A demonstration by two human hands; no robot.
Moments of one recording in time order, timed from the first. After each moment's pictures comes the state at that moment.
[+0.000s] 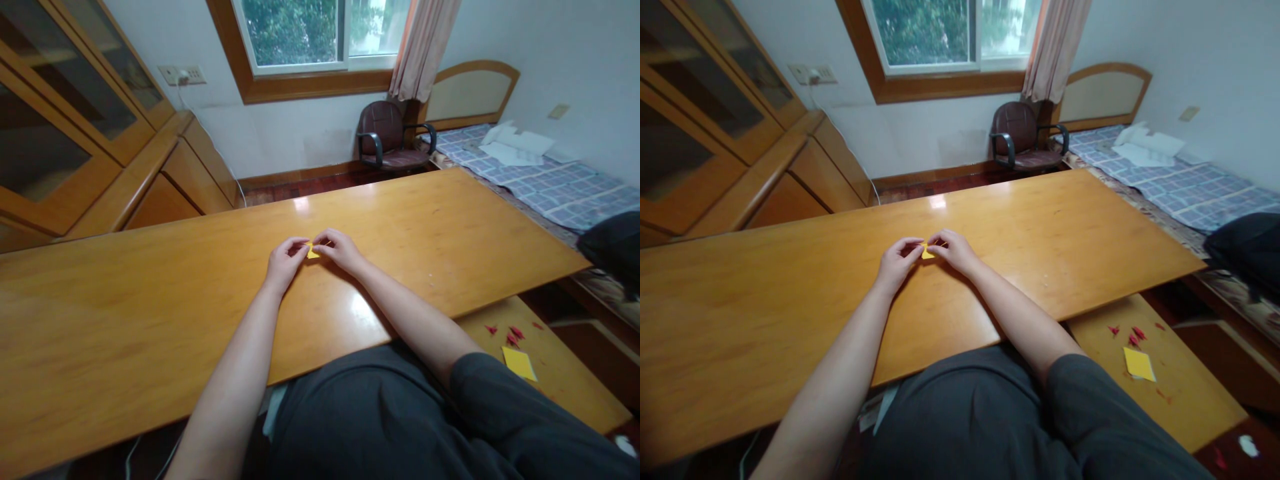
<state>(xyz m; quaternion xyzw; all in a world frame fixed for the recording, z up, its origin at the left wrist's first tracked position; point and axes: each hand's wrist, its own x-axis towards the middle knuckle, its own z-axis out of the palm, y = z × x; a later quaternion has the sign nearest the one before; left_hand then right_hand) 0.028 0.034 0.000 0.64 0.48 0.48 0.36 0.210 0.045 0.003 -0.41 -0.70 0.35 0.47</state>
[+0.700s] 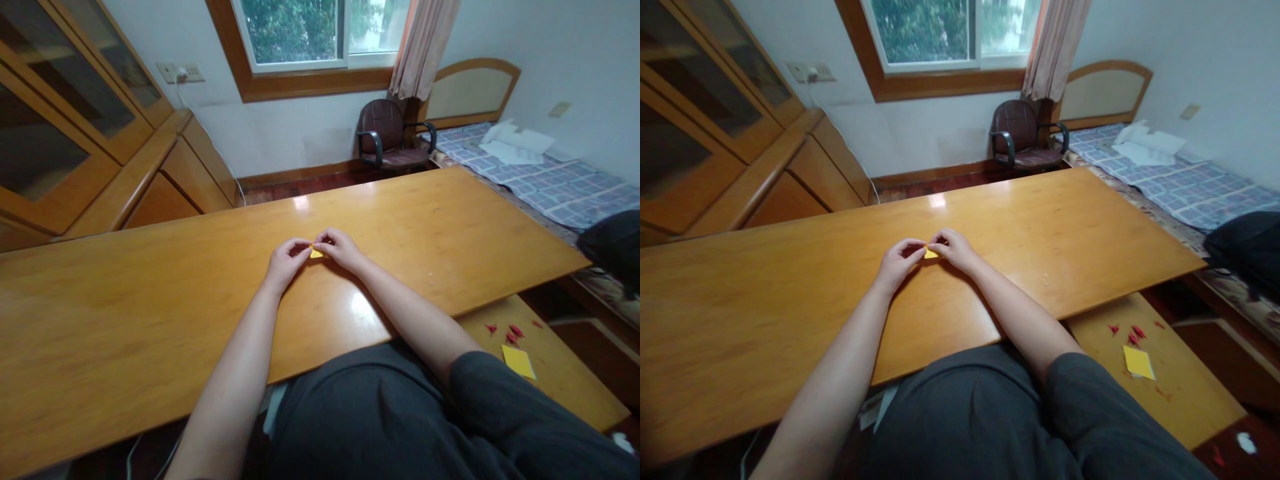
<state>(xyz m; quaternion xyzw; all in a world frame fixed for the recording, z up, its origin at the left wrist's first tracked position) 0.030 0.032 0.000 0.64 0.46 0.47 0.40 0.213 0.047 0.002 -0.42 -0.69 0.38 0.45</state>
